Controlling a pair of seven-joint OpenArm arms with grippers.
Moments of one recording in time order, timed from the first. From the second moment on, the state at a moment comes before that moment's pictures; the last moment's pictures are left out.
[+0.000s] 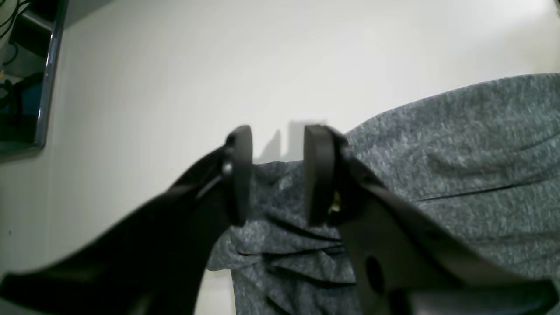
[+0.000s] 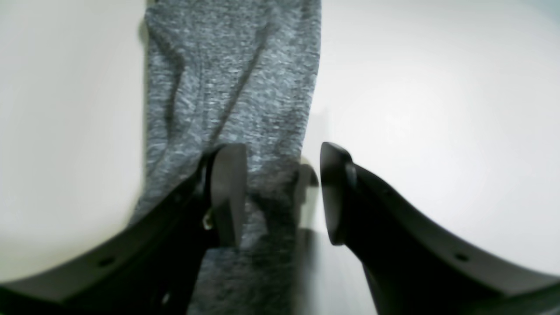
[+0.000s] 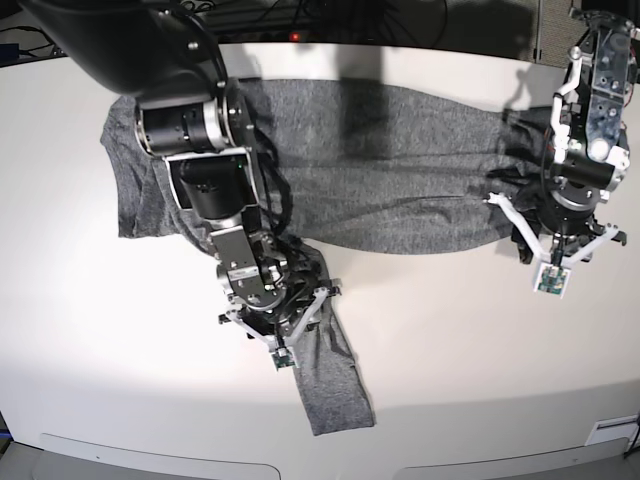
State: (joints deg) left arm 6.6 -22.8 6.7 111.1 -4.1 1.2 50.6; right arm 35.2 -6.1 -0.9 25.7 -12.1 15.1 -10.4
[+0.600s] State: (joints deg) left arm 6.6 -22.8 6.7 111.1 -4.1 1.2 51.4; right arm 34.5 -7.4 -29.5 27.3 -5.9 24.7 -14.5
